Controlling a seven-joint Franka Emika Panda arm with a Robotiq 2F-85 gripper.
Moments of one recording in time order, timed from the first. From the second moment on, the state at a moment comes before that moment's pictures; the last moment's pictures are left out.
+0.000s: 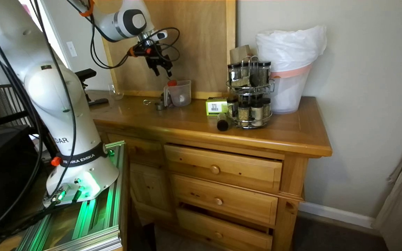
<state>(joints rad) 0.37 -0.26 0.49 -2.50 0.06 2.55 0.23</state>
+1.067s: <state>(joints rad) 0.36 -0.10 0.50 -2.44 -0.14 2.63 0.37</state>
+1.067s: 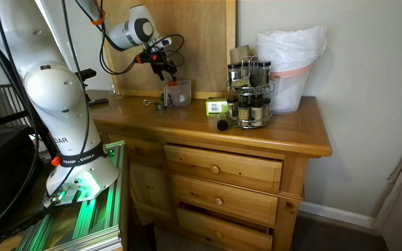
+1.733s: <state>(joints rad) 0.37 0.01 0.49 -2.36 -0.25 2.63 0.43</state>
